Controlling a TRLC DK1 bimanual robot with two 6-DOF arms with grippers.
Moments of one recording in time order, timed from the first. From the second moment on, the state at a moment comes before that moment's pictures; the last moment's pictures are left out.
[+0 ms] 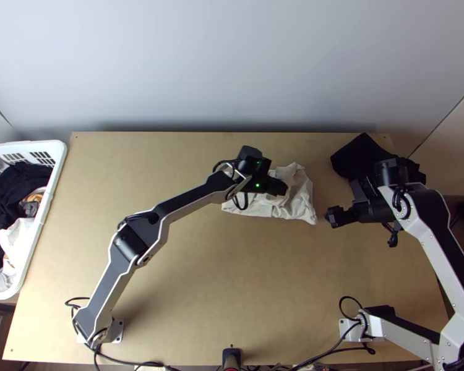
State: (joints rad) left arm -0.75 2.33 1.96 -0.12 0.44 -0.44; right arm 0.11 1.23 1.13 -1.04 -0.22 -0.13
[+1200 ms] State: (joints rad) left arm -0.24 1.28 1.39 -0.92 0.42 -0.11; right arm 0.40 1.85 1.41 -0.76 -0.27 -0.12
